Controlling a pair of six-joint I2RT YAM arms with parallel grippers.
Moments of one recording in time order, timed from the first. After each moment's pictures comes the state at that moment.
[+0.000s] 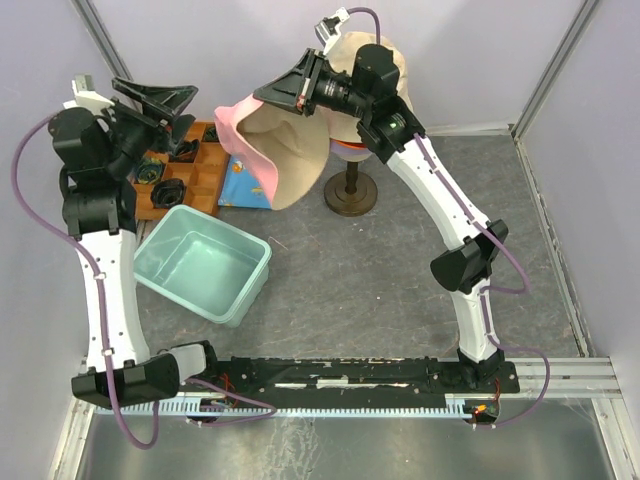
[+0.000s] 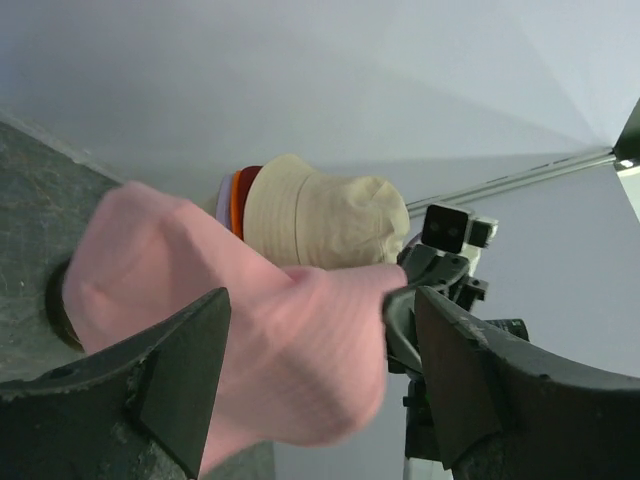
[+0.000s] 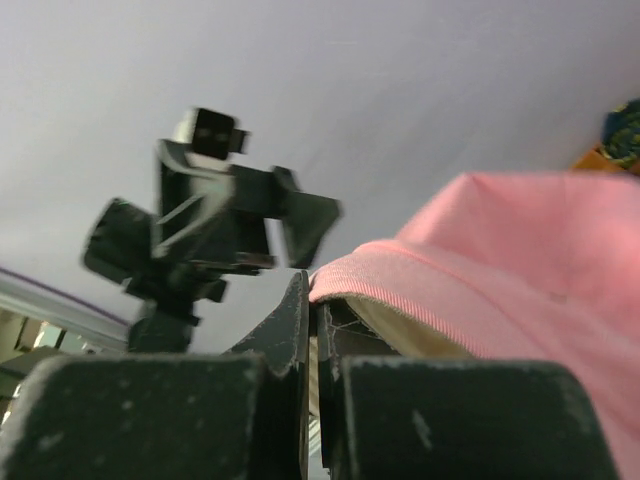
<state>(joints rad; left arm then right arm) 0.19 1.20 1.57 -0.34 0.52 -1.17 0.62 2.12 2.49 -0.12 -0.62 1.11</state>
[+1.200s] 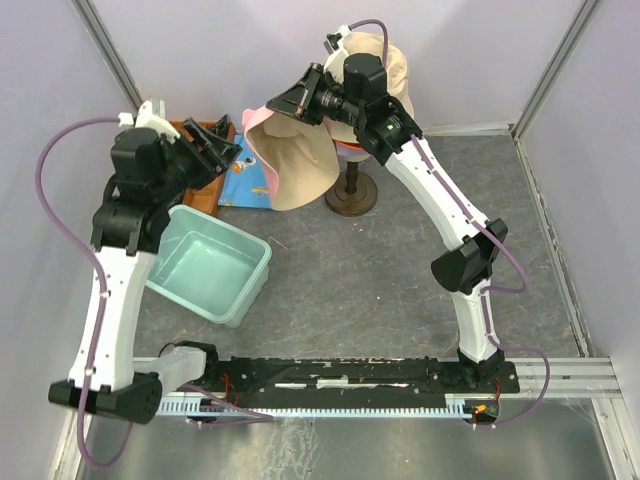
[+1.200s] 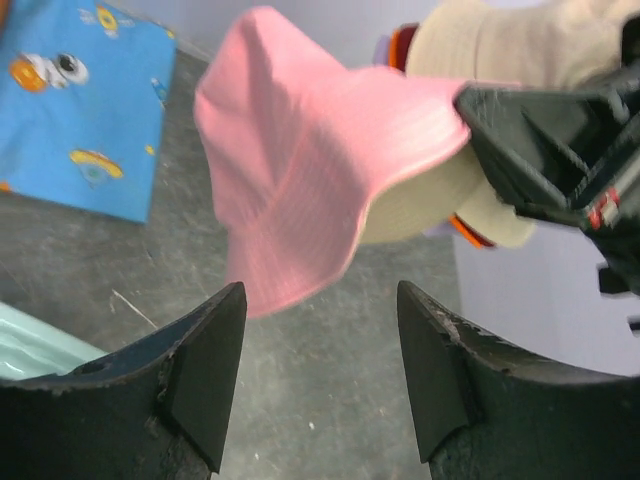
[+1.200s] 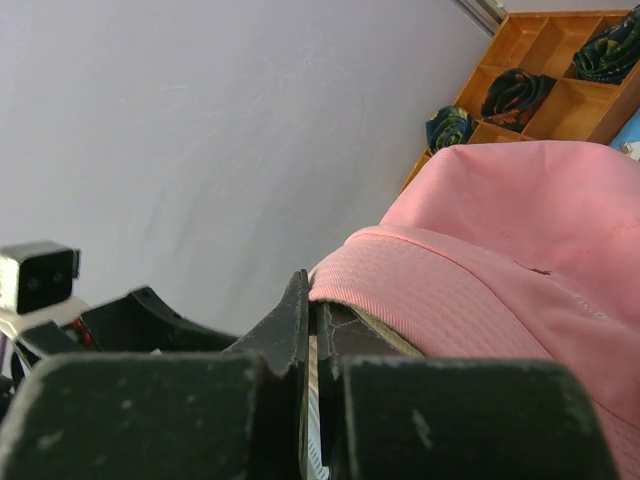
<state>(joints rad) -0.13 1.08 1.49 -0.68 0.18 -0.70 0.63 2.12 2.44 -0.36 -0.35 0.91</state>
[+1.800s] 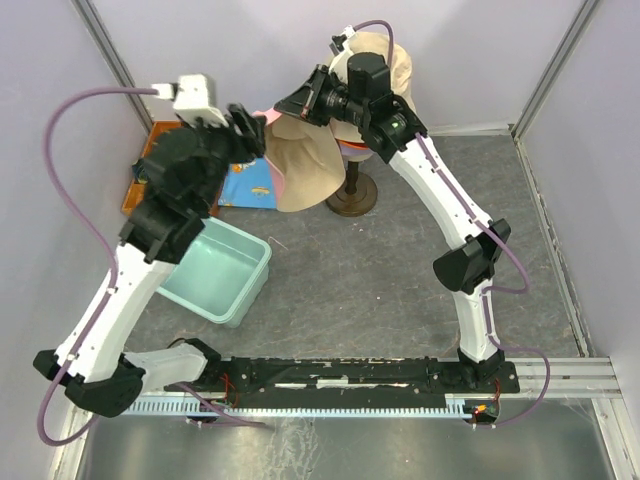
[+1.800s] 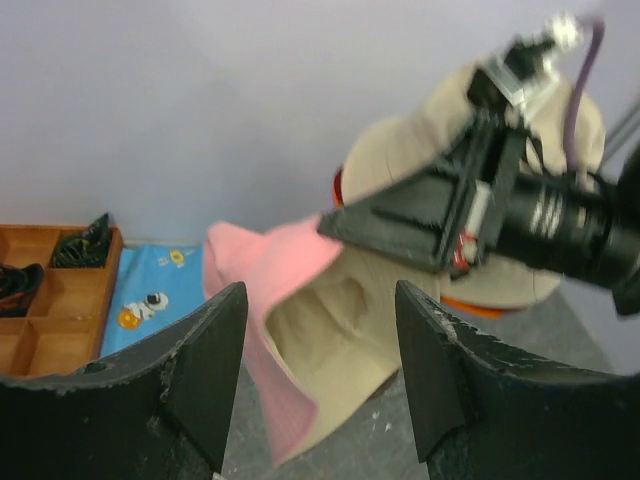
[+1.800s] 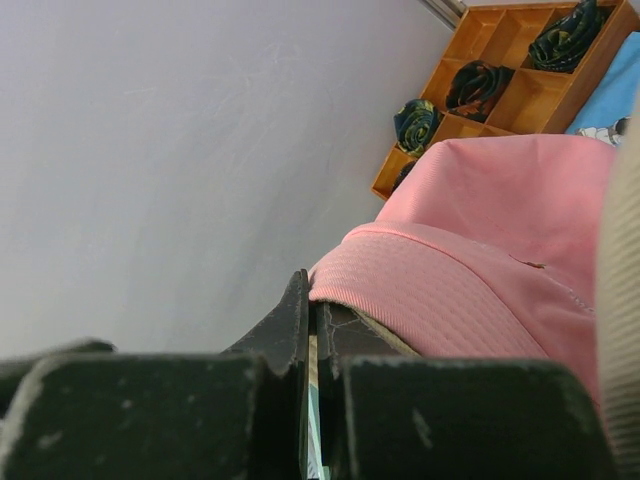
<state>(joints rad) -0.51 1.18 1.63 -0.36 -0.33 -0.22 0.61 2.11 2.44 -0.44 -0.33 0.89</state>
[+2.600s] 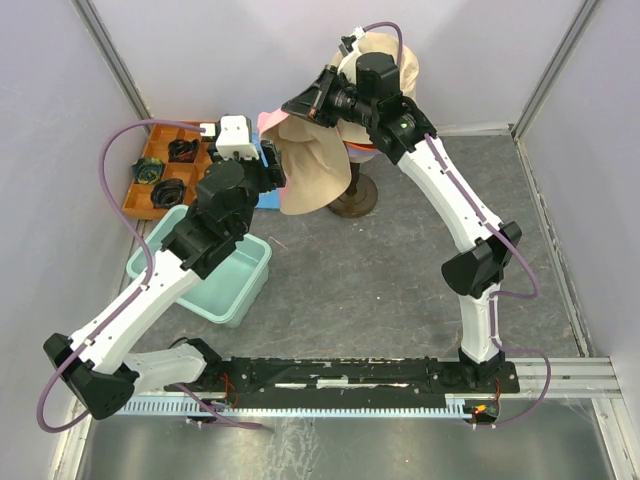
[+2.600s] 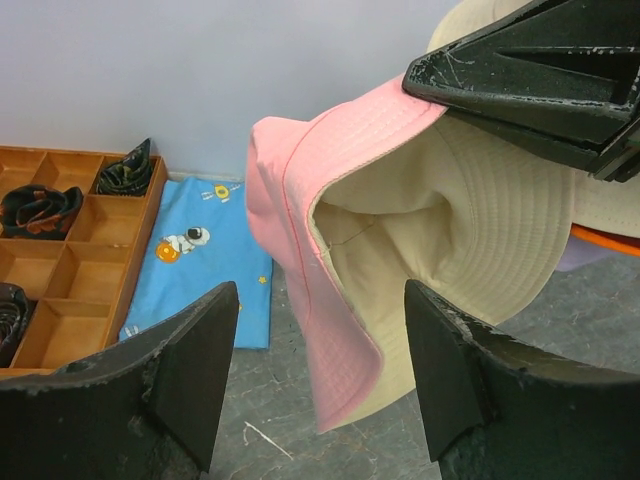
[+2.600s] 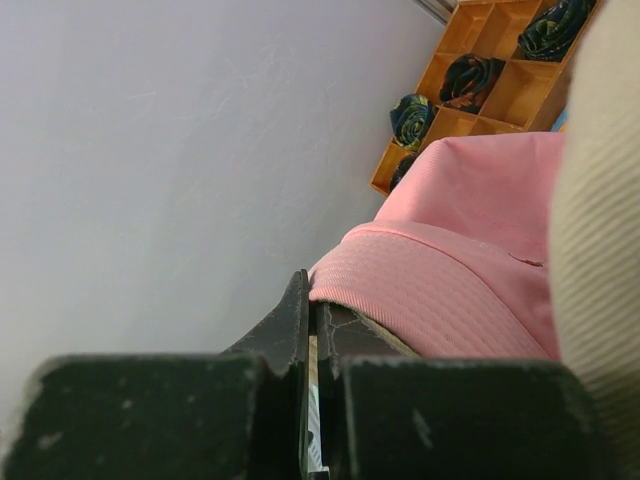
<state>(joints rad) -0.68 1.12 1.24 -0.16 -0.60 -0.17 0.59 2.04 2.36 -0.45 -0.33 0.91</state>
